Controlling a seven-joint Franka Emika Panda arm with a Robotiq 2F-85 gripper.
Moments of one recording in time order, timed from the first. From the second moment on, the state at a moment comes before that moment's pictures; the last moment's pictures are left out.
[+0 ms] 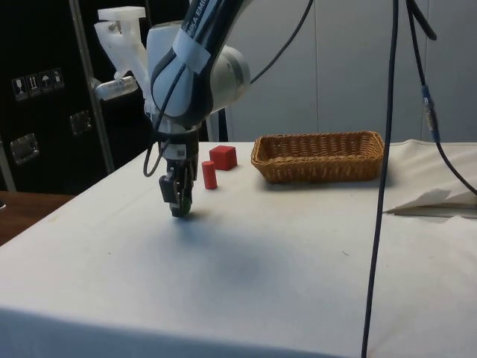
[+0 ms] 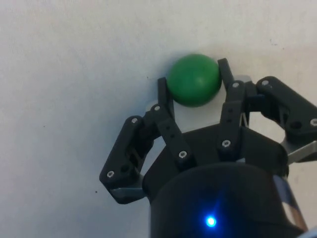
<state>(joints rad) 0.53 0.64 -0.47 -2.01 0.44 2.69 -0.29</state>
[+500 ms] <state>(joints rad) 0.53 0.55 -0.49 -2.06 0.41 2.68 -0.31</state>
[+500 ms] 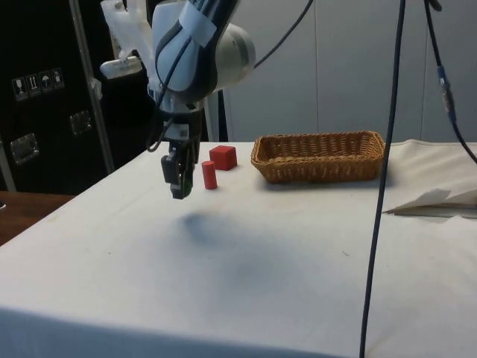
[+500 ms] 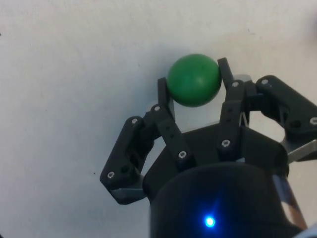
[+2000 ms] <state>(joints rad) 0.53 0.33 -0.62 -2.19 0.23 2.61 -0.32</state>
